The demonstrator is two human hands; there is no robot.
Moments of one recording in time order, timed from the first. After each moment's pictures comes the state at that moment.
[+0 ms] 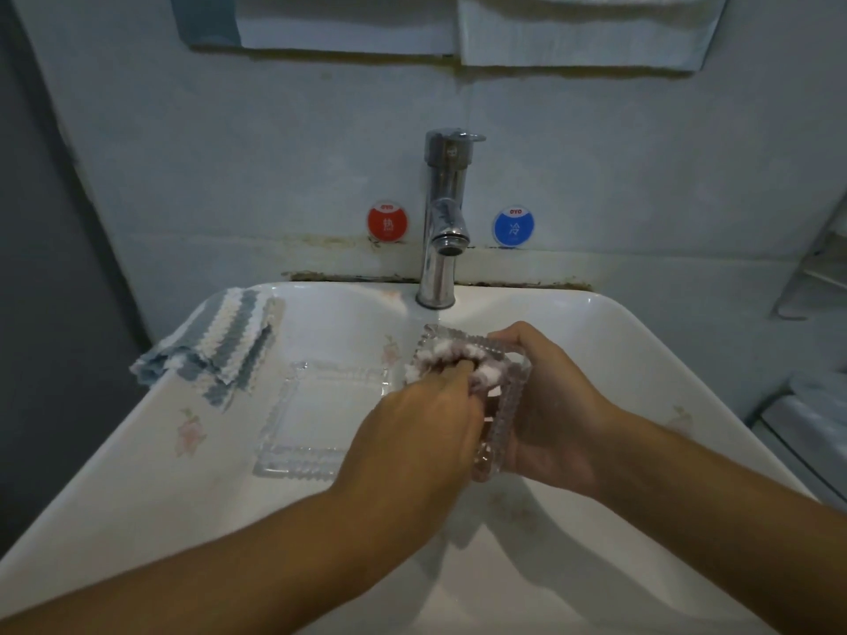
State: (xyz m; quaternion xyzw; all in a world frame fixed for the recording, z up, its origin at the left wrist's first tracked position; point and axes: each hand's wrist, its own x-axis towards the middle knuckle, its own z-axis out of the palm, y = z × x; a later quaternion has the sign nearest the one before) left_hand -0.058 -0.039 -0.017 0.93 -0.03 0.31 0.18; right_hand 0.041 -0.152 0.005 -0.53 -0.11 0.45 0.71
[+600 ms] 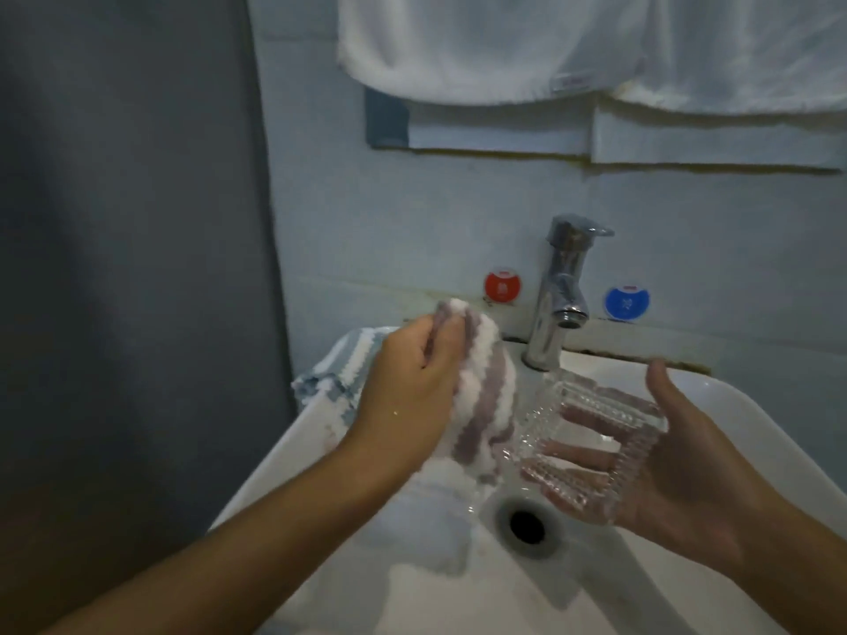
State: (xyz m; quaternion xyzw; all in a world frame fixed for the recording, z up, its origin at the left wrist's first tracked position) left_hand -0.092 0.018 0.051 0.75 0.12 0.42 0.50; right_hand 0.045 -0.163 0.025 -0.47 -0.11 0.46 0.75
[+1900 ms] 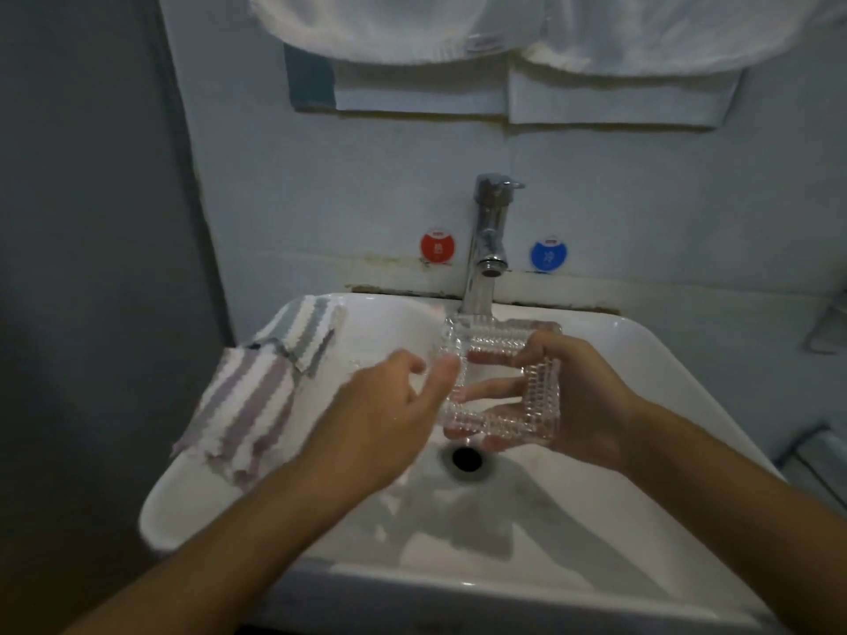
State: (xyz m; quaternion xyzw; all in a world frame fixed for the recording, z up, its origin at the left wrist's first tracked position) left_hand -0.113 -0.012 0.019 0.90 0.18 0.21 0.34; right_hand 0.014 -0.160 0.041 -0.59 -0.21 0.43 0.65
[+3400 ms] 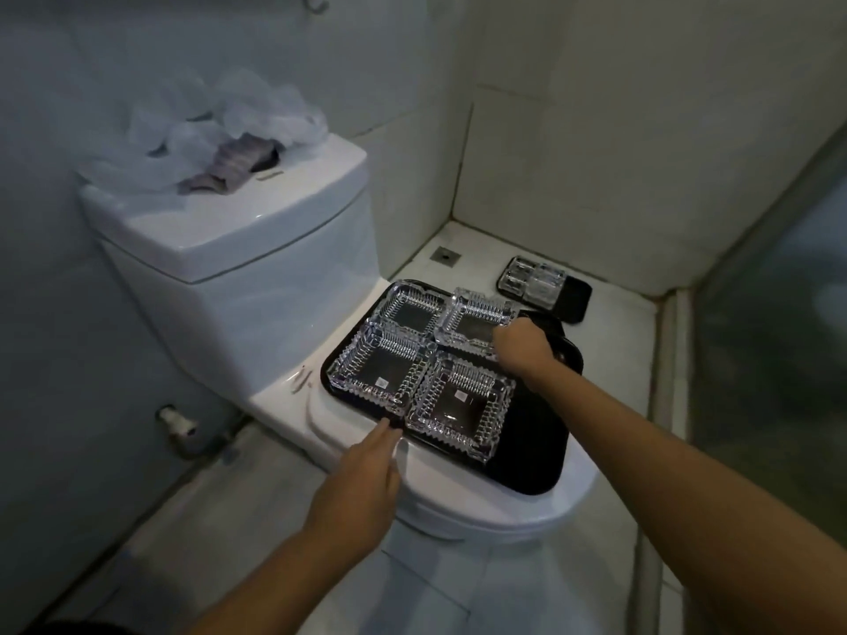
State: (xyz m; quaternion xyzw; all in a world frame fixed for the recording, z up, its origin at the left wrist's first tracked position) left_hand 0.017 -0.544 -0.288 0.88 -0.33 -0.20 0.29; right_hand 0.033 -0.811 -0.239 -0.87 0.40 -0.01 0.29
